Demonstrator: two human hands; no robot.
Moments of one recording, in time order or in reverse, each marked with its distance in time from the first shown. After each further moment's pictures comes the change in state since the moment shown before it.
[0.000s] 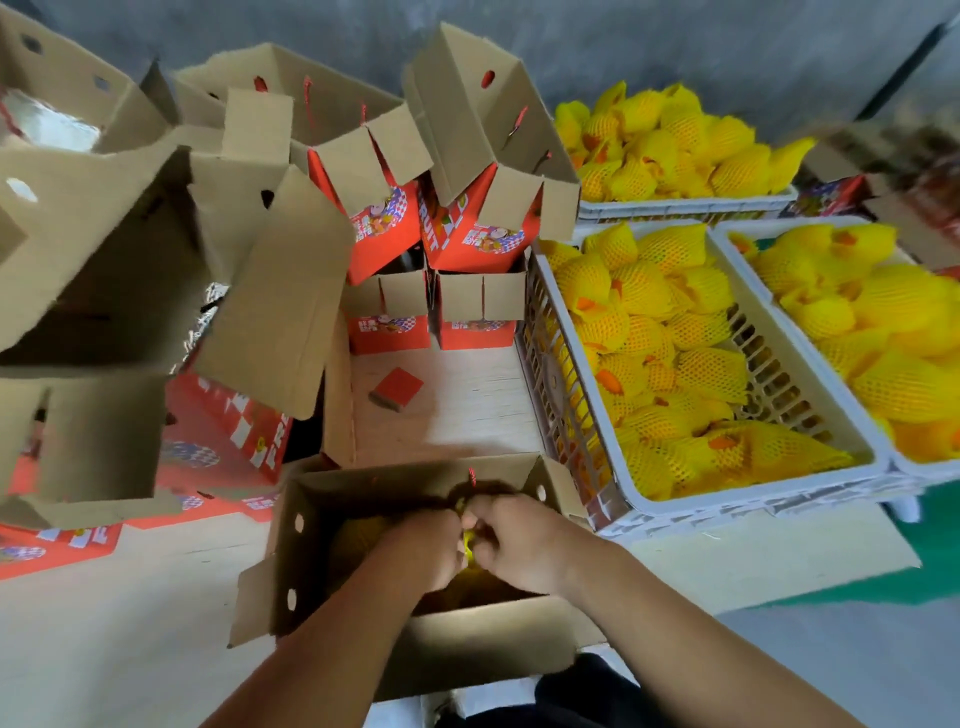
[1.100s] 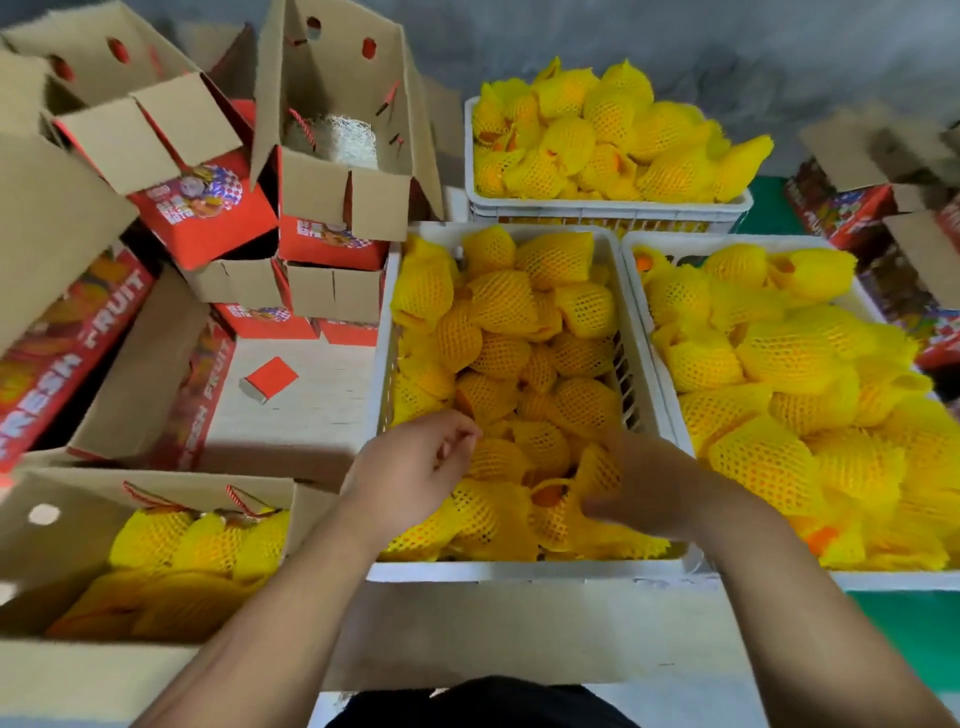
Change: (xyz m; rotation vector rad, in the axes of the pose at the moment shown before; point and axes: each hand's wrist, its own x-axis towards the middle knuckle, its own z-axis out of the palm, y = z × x) left_hand 0.093 0.237 -0.024 -0.325 0.697 0.215; right_hand -0.083 0.313 -0.217 0.002 0.017 0.220
